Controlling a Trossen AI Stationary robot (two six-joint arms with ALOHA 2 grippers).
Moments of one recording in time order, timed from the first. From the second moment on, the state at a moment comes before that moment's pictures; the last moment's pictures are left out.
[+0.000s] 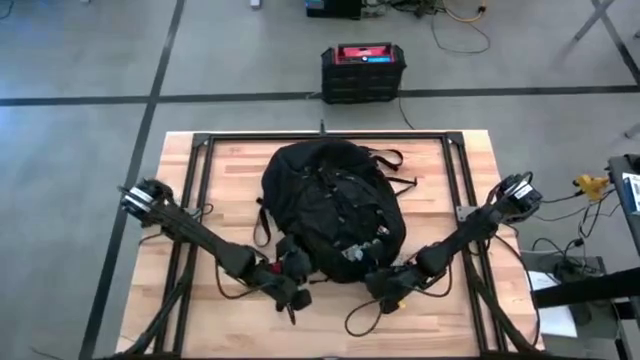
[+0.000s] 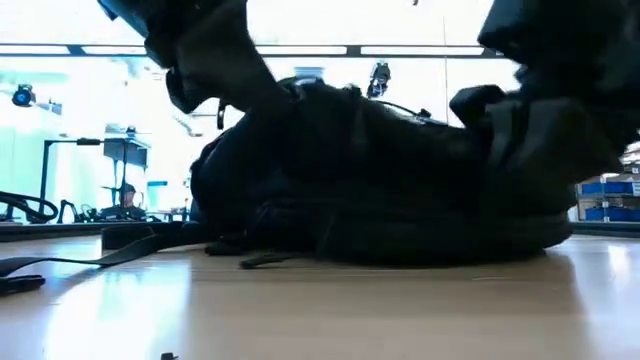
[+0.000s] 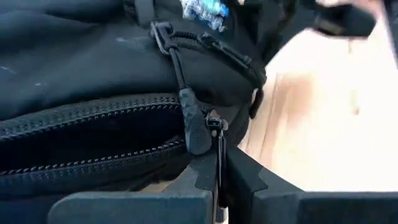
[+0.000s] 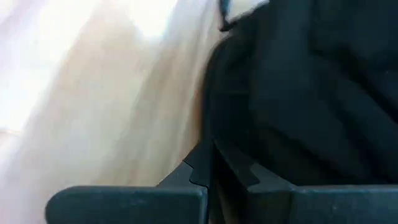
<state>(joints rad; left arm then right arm) -0.54 1.69 1.05 -0.15 -0.58 -0.67 0.58 1.64 0.79 -0.02 0.42 0.11</state>
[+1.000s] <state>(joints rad) -0.53 1.74 1.05 0.06 -0.34 -1.15 0.56 1.70 0.82 0.01 0.51 0.10</state>
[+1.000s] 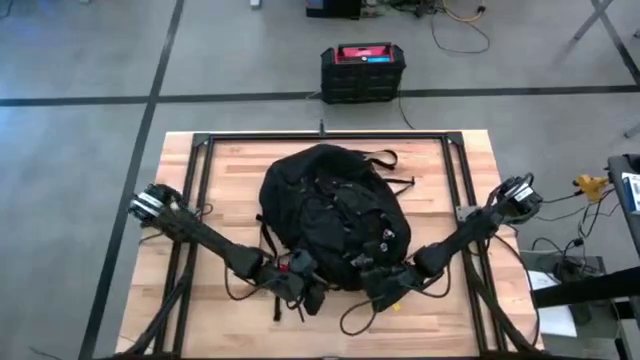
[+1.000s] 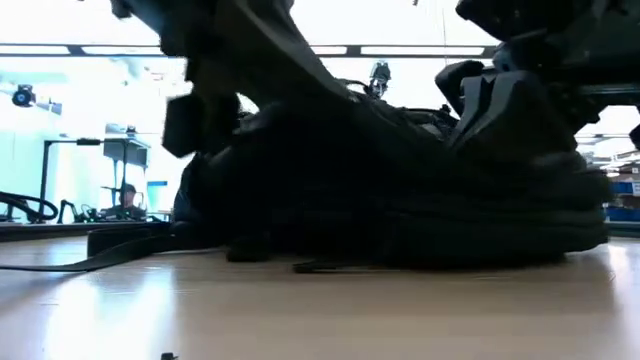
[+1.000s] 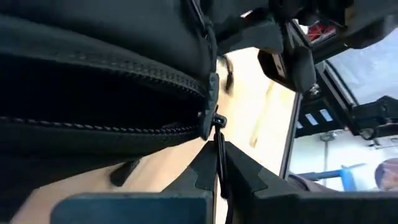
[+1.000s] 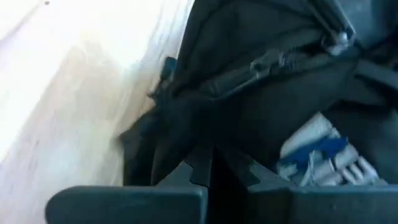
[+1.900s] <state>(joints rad) -0.53 1.61 1.10 0.10 -0.82 -0.53 0.62 1.56 0.87 0.02 0.53 -0.06</state>
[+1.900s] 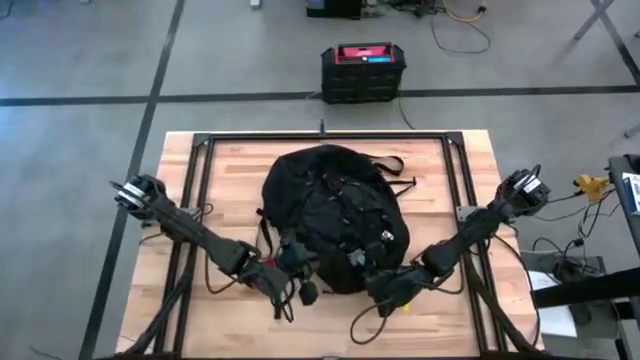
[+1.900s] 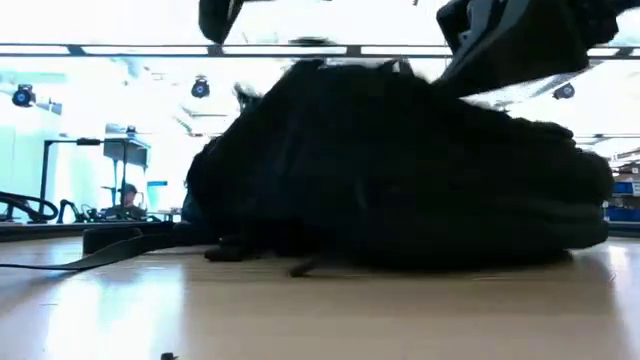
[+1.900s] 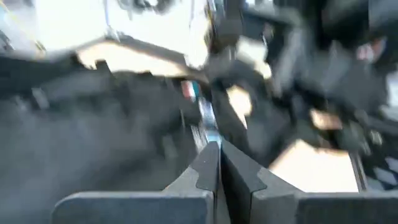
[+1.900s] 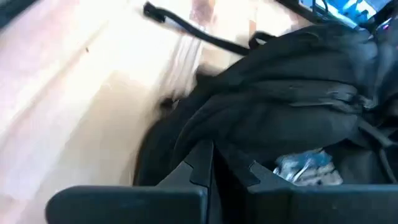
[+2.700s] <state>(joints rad) -0.77 1.63 1.10 0.02 -0.75 -0.03 0.62 1.56 0.89 -0.03 0.59 -0.08</state>
